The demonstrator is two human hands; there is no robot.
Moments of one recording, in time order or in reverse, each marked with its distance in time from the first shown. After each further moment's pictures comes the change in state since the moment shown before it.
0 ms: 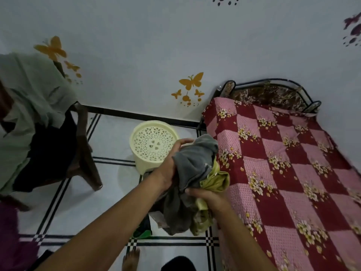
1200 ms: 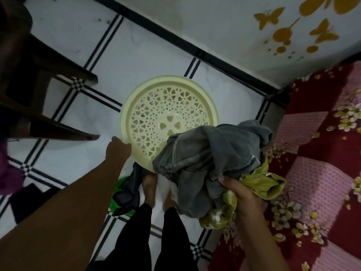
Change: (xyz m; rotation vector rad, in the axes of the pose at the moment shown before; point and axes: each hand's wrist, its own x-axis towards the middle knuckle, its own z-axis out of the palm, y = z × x) left_hand 0.374 -0.272 -0.361 0.812 1.023 -0.945; right_hand 0.534 0.072 -0.029 0.279 -0.116 0.309
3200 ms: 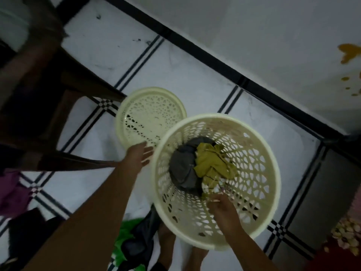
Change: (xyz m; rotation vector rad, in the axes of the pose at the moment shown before) left_hand 0.188 0.027 -0.015 -1.027 -0.253 -0.346; right_hand 0.216 0.181 0.088 -0.874 -0.078 0.278
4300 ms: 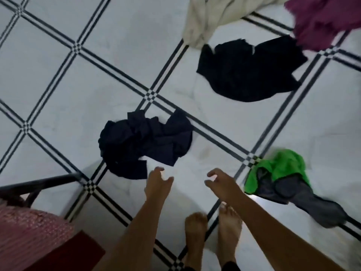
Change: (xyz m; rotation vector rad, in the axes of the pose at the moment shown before) left_hand -0.153 -0.776 -0.338 -0.474 0.796 -0.438; right_hand -0.199 0.399 0.399 -1.731 -1.049 -0.600
